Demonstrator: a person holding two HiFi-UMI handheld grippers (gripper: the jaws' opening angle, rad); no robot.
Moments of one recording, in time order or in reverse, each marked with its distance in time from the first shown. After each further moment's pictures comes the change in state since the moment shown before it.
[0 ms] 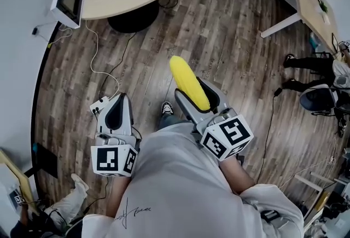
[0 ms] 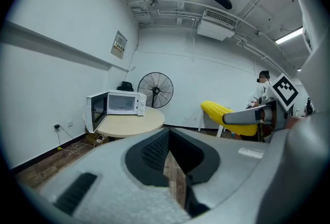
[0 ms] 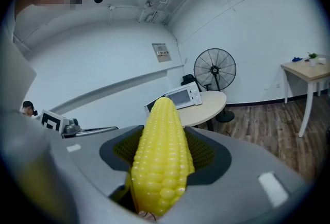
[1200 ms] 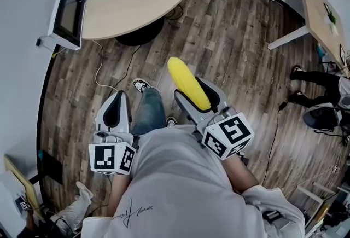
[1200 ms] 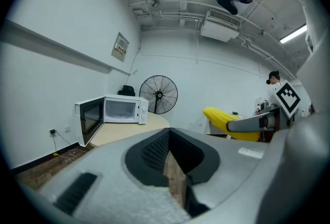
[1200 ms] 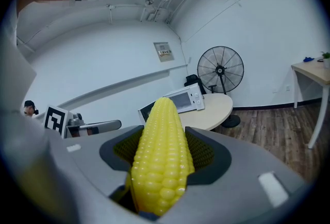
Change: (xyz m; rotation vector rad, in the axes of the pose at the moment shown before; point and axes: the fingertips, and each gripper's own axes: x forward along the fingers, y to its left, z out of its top) left arm 0.113 0.034 0.045 -0.002 -0.048 0.030; right arm 0.085 -0.071 0.050 -0.026 0.004 0.059
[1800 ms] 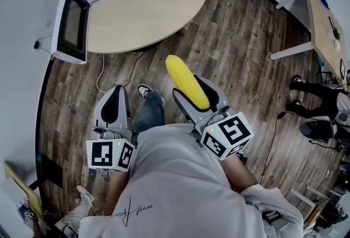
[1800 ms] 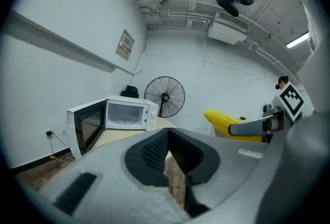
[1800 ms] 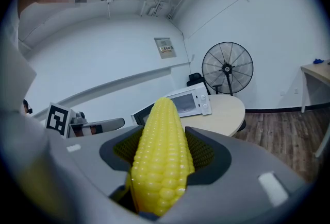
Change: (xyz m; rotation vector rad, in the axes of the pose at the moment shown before) left arm 0.094 0.108 0.048 -0.037 -0.020 0.011; right arm 0.138 -0.008 0.055 -0.023 0.023 0.014
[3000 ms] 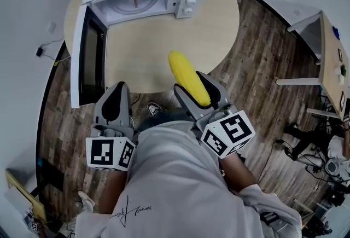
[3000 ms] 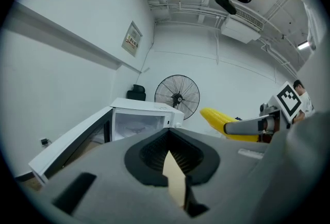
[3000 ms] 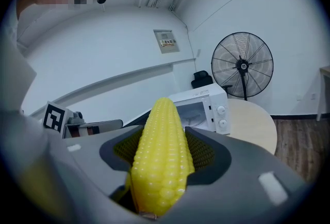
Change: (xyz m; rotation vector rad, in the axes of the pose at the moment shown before) left arm 0.166 0.177 0.078 -0.027 0.014 0.034; right arm 0.247 -0.038 0.103 -0.027 0.025 0.038
